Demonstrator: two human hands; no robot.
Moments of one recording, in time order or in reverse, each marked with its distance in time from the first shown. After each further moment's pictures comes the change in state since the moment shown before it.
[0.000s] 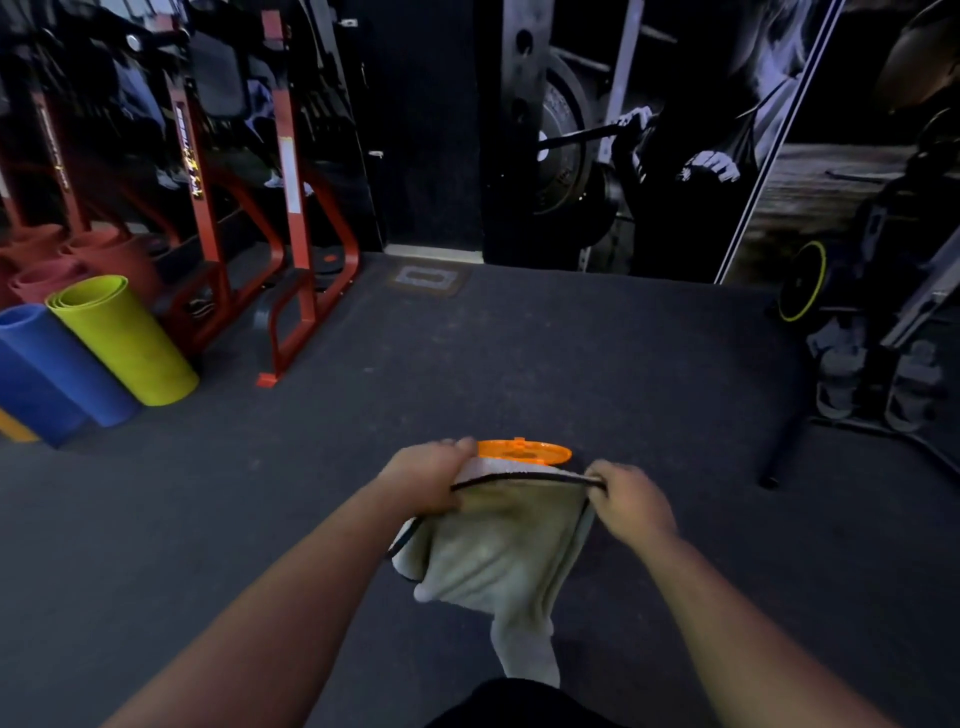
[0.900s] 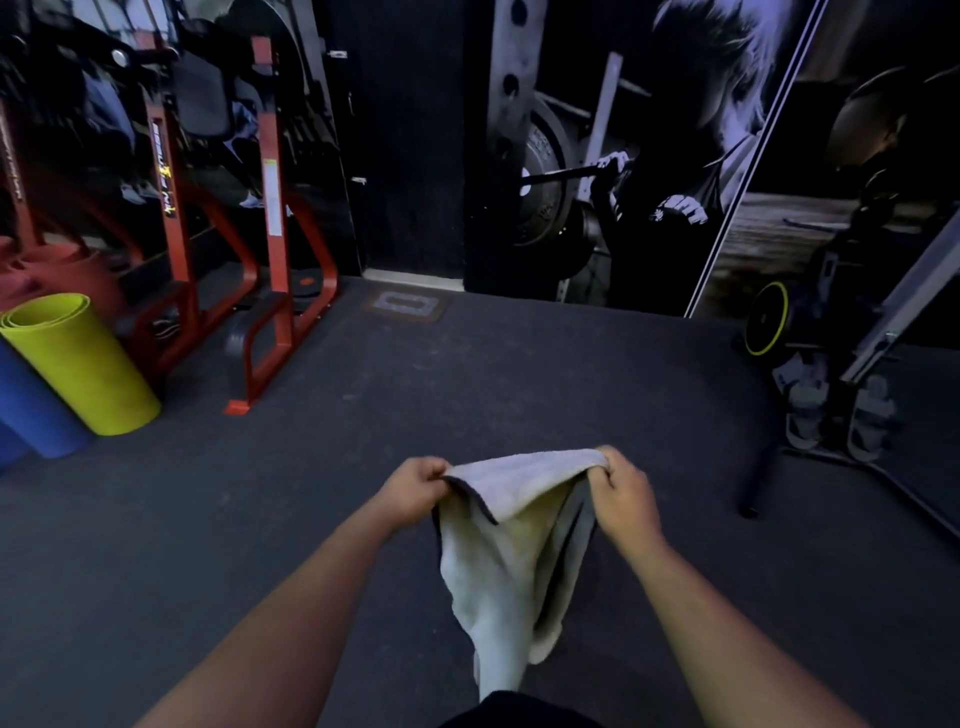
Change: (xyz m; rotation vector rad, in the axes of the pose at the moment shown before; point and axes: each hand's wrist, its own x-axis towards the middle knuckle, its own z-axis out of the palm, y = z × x) left_hand 0.023 -0.083 0.010 -0.969 0.100 -0.094; right_hand 0.033 -0.083 -0.006 0.357 0.273 0.103
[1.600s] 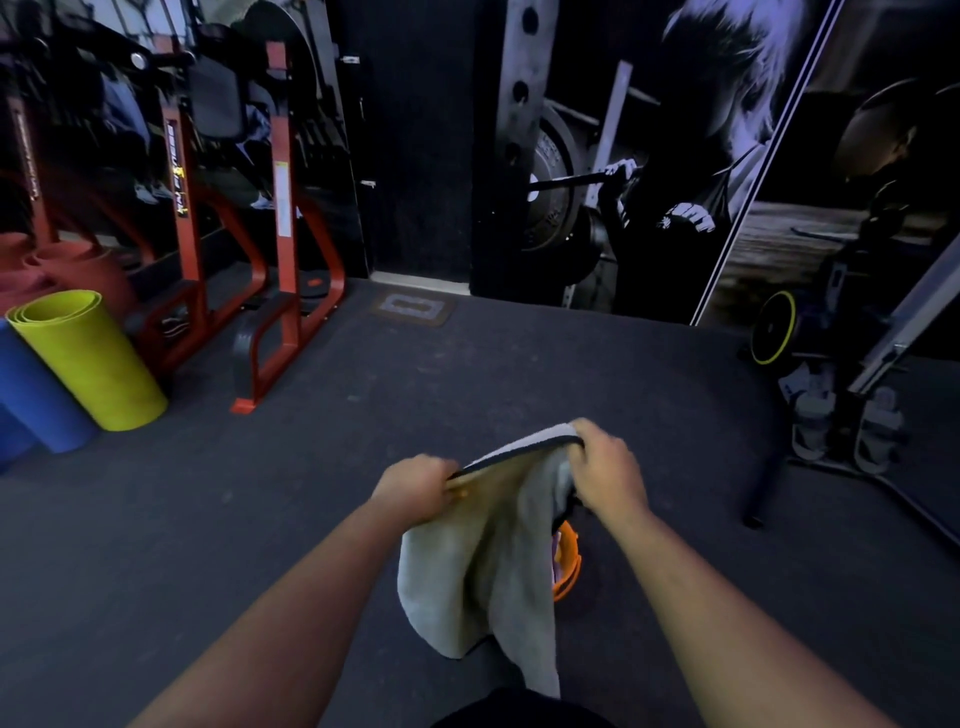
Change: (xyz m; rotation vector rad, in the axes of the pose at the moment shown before) left_hand 0.008 0.007 -0.002 0.817 0.035 0.089; right_hand 0.019 -0.044 -0.003 -0.220 -0.036 -0.148
